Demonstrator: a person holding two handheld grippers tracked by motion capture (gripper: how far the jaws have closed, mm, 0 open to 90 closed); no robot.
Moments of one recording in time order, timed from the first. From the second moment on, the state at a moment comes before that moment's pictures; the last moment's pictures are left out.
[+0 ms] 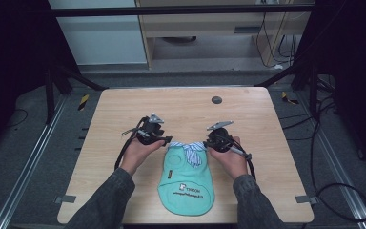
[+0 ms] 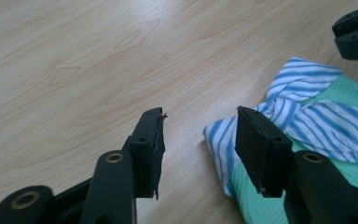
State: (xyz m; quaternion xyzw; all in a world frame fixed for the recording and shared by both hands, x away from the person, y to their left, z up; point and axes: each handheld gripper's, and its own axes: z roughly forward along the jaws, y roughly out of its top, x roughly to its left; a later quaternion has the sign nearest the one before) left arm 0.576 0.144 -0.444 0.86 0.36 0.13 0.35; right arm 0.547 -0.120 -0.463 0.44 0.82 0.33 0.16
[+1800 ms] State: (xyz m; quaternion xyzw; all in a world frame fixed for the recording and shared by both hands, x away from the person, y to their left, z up) left arm 0.584 0.129 -0.483 0.87 0.37 0.10 0.30; right arm 0.566 -0.096 -0.486 0.43 0.84 0.30 0.12
